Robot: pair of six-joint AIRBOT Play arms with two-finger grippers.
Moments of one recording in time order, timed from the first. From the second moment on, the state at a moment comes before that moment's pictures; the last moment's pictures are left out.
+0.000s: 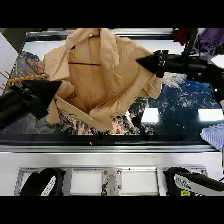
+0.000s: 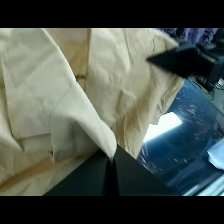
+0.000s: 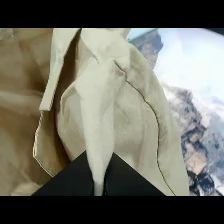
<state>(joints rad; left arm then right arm) -0.16 -0.54 1.08 0.86 -0.98 -1.36 -0.02 -1.29 1.41 -0.15 1.21 0.44</state>
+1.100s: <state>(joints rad) -0.42 -0.81 1.22 1.01 -0.80 -1.45 -0.08 -0.96 1.41 -0.23 0.92 0.54</state>
